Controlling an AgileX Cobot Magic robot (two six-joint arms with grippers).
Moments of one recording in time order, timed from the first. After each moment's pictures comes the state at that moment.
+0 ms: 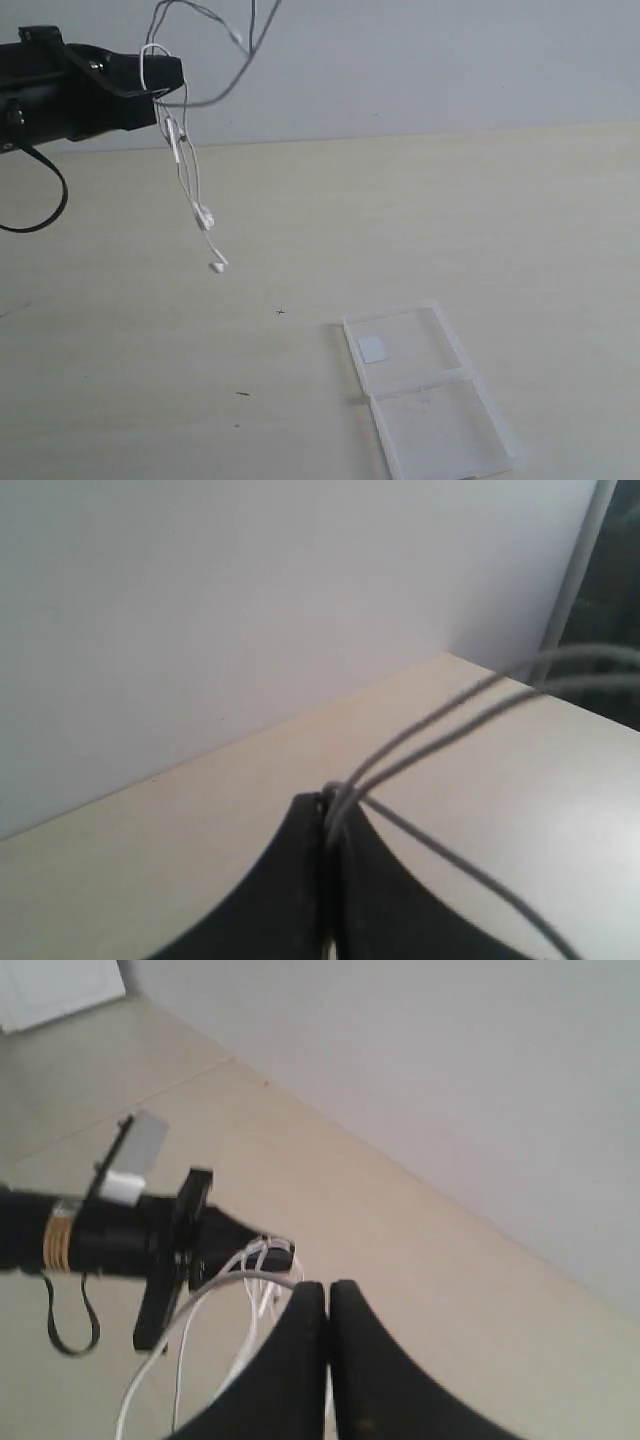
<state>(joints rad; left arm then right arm) -0.13 1.39 -0.79 0.99 -0.58 -0.98 0.59 1.53 -2.11 0.27 1.22 -0.25</state>
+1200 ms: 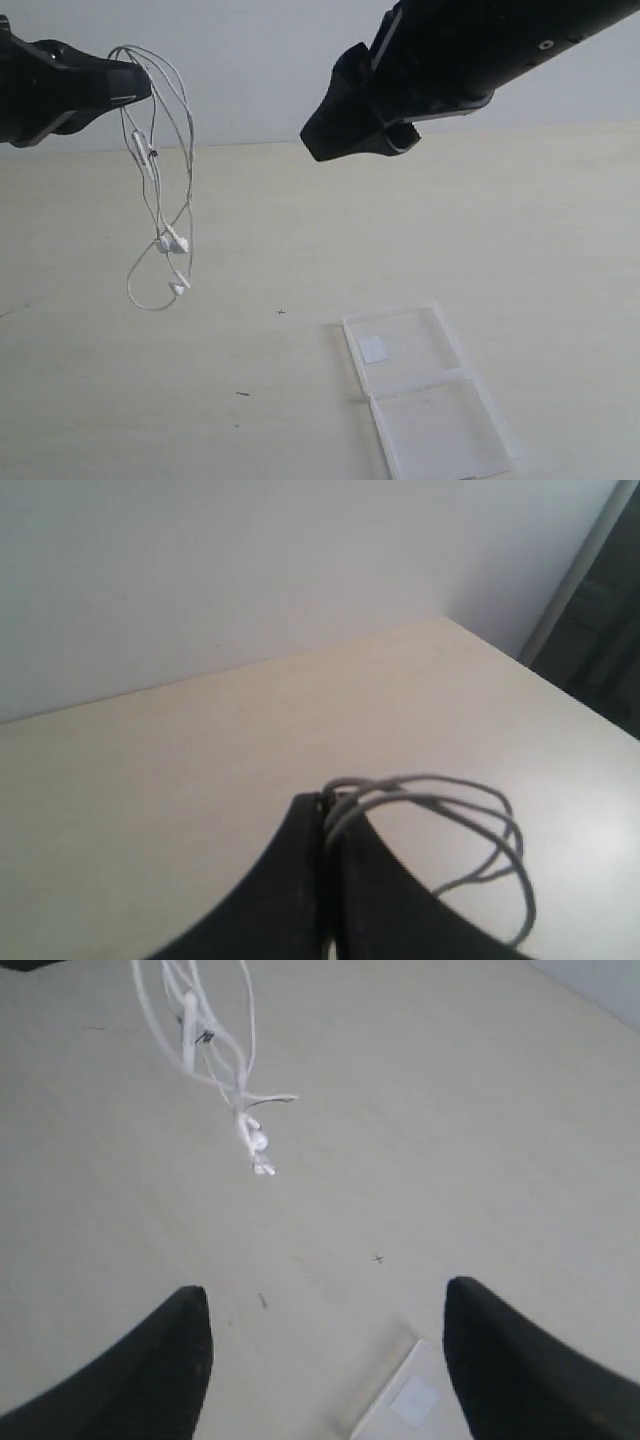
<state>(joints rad) -0.13 1.23 -0.79 1.44 -0.45 -1.60 0.59 1.39 -1.27 0.40 0.84 -0.48</state>
